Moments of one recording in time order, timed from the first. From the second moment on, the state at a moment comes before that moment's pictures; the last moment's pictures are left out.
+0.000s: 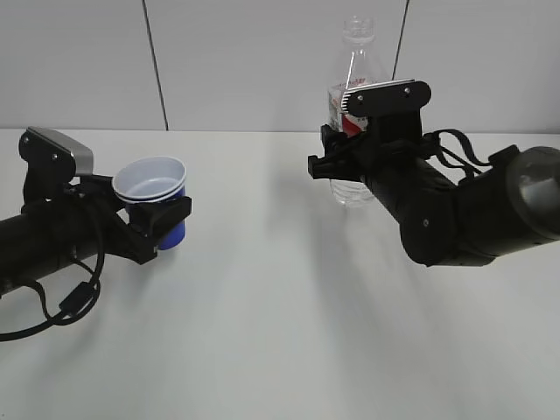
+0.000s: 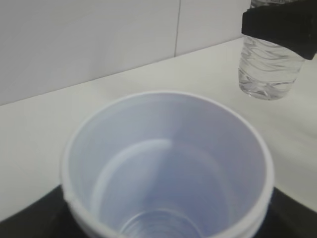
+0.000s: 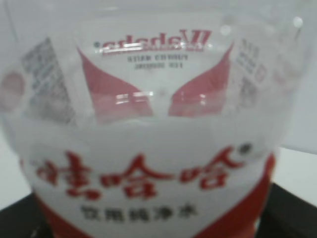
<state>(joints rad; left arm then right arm) -0.29 1.88 -0.54 0.45 -1.05 -0.21 0.49 1.98 -0.95 0.41 -0.81 -0.38</state>
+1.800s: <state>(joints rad) -0.43 1.88 -0.54 0.56 -1.02 -0.22 0.54 1.84 -0.76 0.06 -0.69 -0.81</state>
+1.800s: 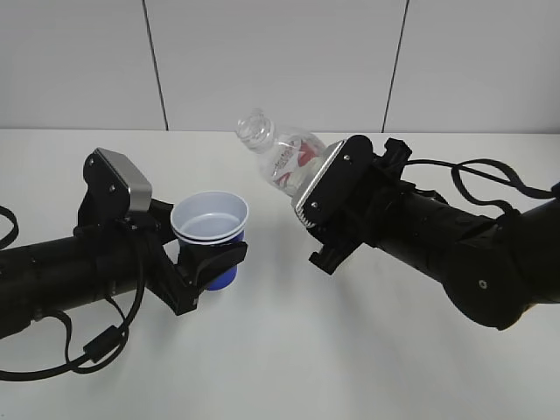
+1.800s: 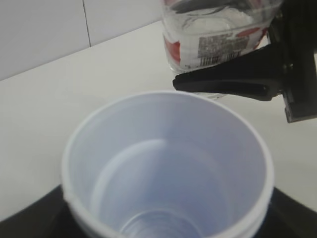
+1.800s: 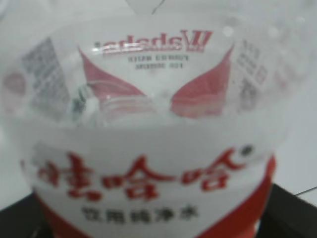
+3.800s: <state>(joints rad) -0.43 1.88 -0.54 0.67 -1.02 -0.25 0.55 1.84 -0.76 0.24 -0.82 -1.52</state>
